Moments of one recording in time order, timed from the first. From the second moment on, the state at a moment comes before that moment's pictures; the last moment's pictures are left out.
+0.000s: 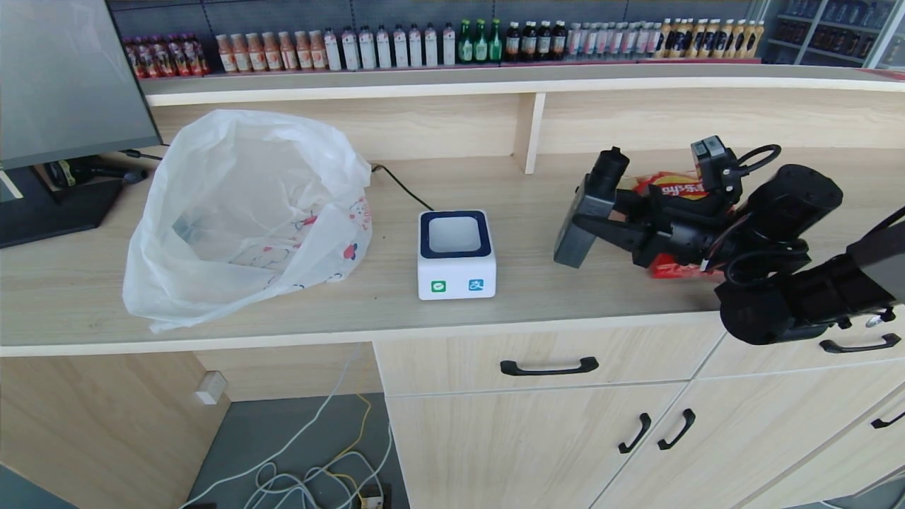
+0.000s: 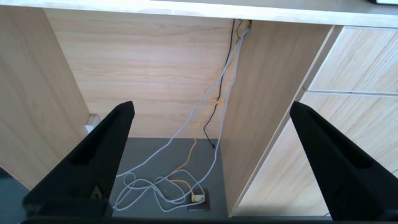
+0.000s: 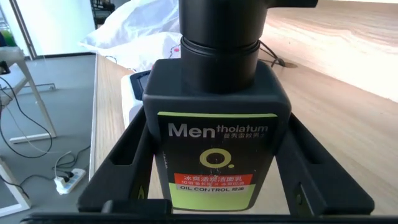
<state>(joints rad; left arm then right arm) 0.00 0.00 0.00 0.00 0.00 0.00 0.13 2.12 -1.17 -1.43 1.10 0.21</state>
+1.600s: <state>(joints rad) 0.00 0.00 0.00 0.00 0.00 0.00 0.16 2.18 -1.12 -1.44 1.09 0.15</state>
